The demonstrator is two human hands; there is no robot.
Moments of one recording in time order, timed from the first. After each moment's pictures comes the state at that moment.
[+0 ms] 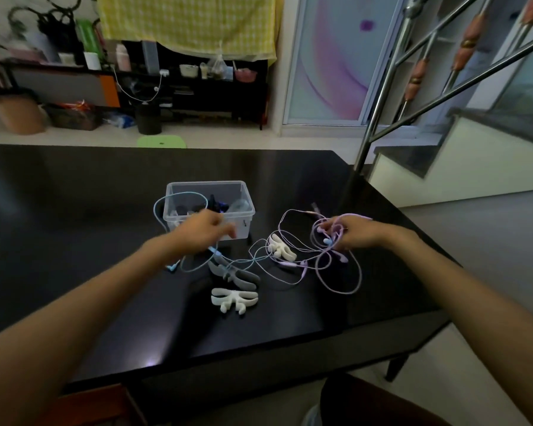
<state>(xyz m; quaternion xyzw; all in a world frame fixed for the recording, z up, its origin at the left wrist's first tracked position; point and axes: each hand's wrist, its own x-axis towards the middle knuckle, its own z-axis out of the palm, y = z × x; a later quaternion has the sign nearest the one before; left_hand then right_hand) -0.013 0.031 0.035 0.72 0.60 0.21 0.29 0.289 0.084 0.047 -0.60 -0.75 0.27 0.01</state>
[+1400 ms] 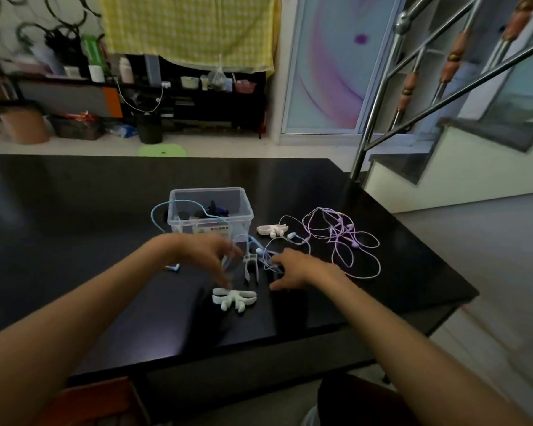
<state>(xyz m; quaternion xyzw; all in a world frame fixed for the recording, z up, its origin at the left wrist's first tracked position) -0.004 -0.005 0.061 0.73 0.55 0.00 0.41 0.189 0.019 0.021 -0.58 -0.78 0.20 -0.12</state>
